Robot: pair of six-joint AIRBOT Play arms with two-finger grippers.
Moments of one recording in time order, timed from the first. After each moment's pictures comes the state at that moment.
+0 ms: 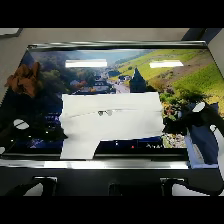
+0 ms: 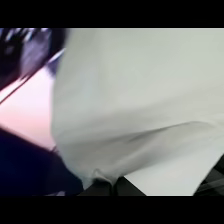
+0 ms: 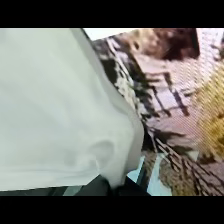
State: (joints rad) left arm 0.16 -1.13 0.65 0.96 -1.12 -1.28; right arm -0.28 -1.43 0.98 -1.19 1.24 1.50
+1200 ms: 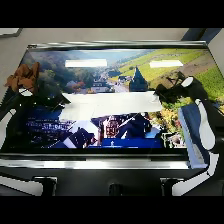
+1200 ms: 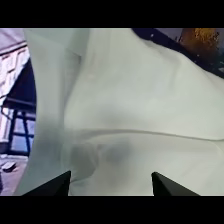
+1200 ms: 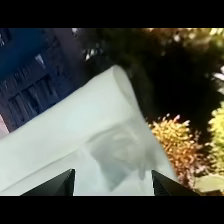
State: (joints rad) left arm 0.19 -1.69 1.31 0.86 -1.06 -1.40; right arm -0.18 -1.81 1.56 -1.09 0.98 1.70
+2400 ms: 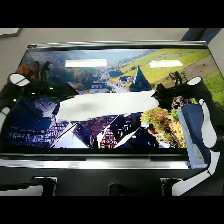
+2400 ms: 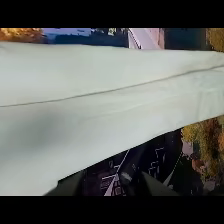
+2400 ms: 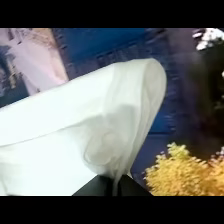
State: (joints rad) left arm -0.02 -1.48 1.38 0.81 -1.16 -1.38; right arm -0.20 -1.82 1.57 -0.80 1.16 1.41
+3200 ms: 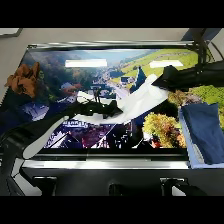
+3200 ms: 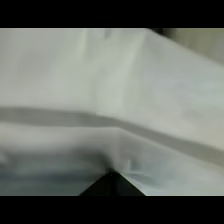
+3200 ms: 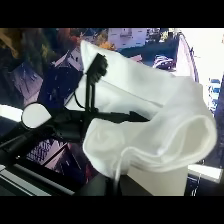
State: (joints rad) left arm -0.49 -1.90 1.38 0.18 -0.86 -1.33; right arm -0.06 -1.19 1.58 -0.86 1.43 1.57
